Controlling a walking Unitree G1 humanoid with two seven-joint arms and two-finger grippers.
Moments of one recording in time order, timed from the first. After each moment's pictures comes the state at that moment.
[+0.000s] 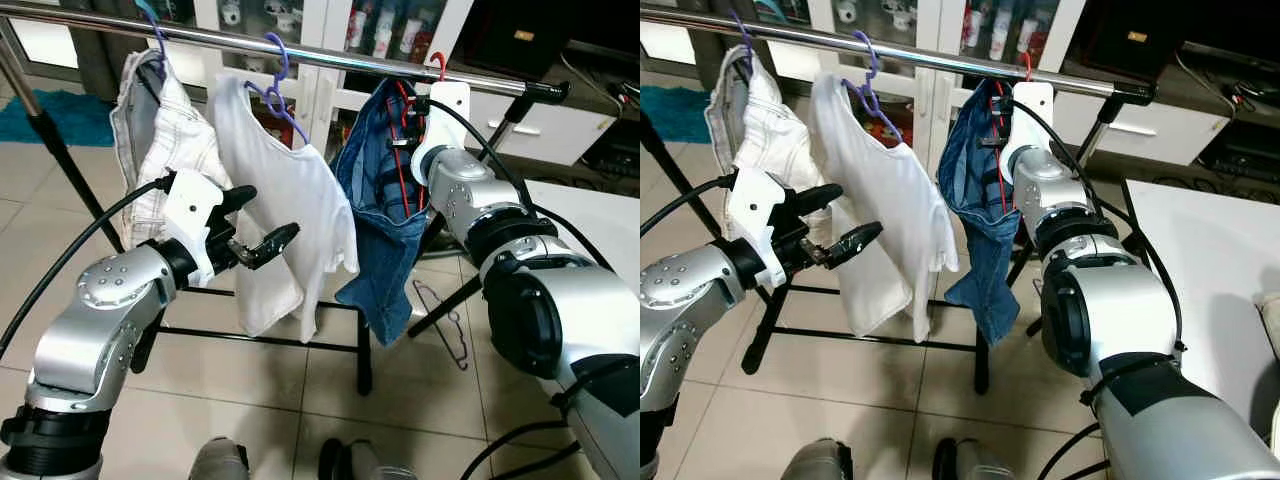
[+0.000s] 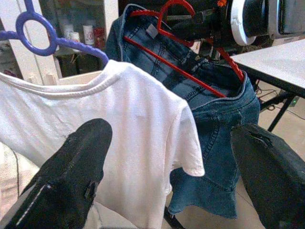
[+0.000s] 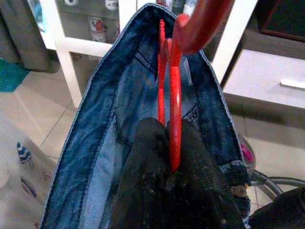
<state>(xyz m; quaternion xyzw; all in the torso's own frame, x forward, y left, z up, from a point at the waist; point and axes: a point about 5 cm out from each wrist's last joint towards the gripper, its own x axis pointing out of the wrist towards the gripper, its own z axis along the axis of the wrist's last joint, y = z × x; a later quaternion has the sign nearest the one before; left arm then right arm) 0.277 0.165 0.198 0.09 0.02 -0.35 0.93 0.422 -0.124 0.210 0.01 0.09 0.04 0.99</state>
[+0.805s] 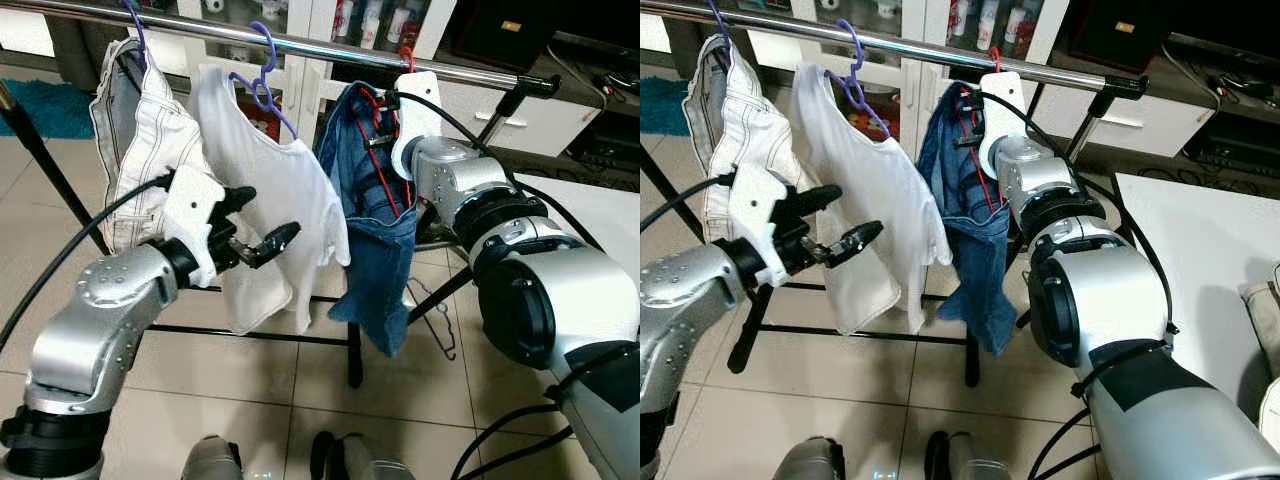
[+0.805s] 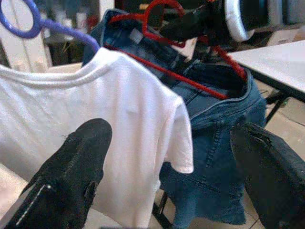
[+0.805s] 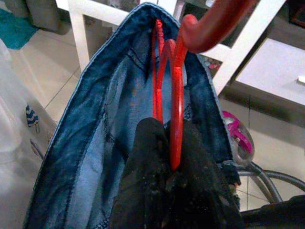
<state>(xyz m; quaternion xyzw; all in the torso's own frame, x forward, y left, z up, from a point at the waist) 0.276 0.159 0.198 0.07 0.04 -0.34 0.94 0.422 -0.097 0.220 -0.05 0.14 0.10 0.98</state>
